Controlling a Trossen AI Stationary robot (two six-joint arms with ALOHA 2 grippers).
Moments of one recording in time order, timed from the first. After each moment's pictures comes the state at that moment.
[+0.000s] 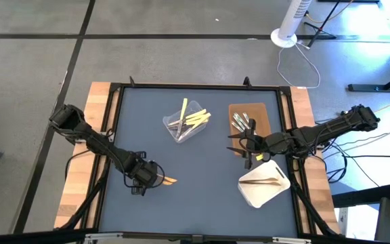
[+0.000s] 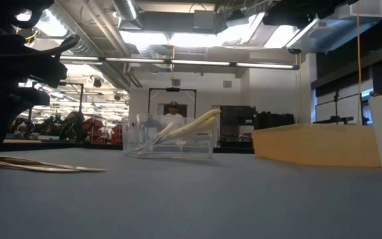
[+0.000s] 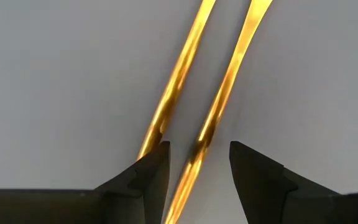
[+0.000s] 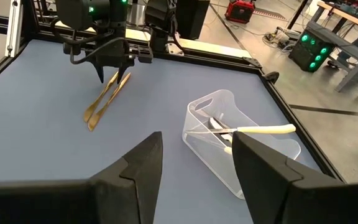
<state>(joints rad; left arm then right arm) -0.52 1.52 0.76 -0.71 -0.04 -0.63 0.33 1.00 0.72 -0.07 0.45 -0.05</state>
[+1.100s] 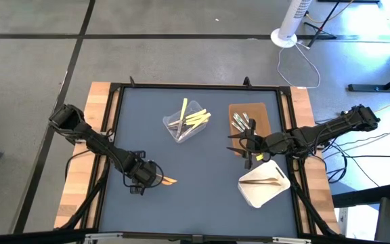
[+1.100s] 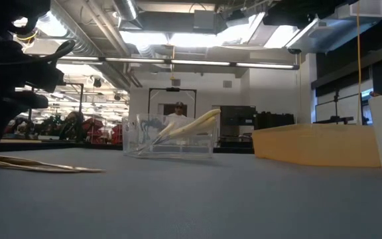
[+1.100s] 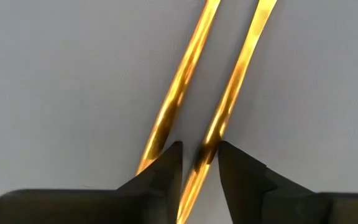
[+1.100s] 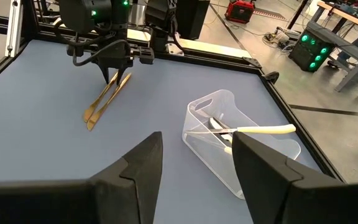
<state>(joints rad) -0.52 1.52 0.72 -0.69 -0.04 -0.62 0.33 1.00 0.72 -0.07 0.45 -0.05</state>
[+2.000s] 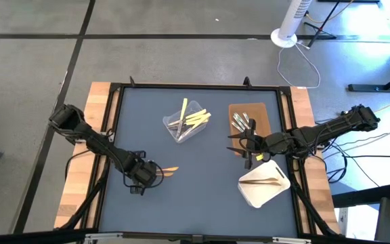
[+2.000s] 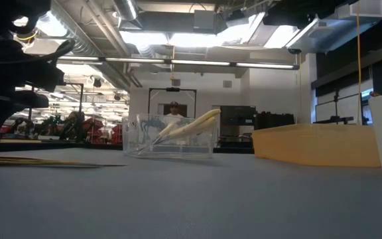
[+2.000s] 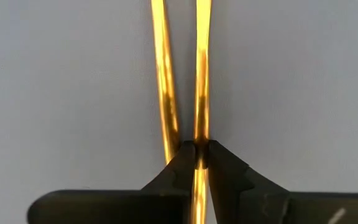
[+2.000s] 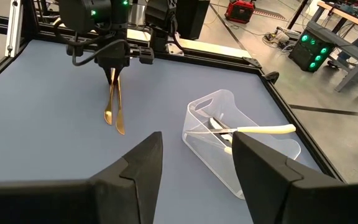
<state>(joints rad) -0.52 1.52 0.73 -0.70 -0.04 -0.62 0.33 1.00 0.72 -0.07 0.45 -0.05</state>
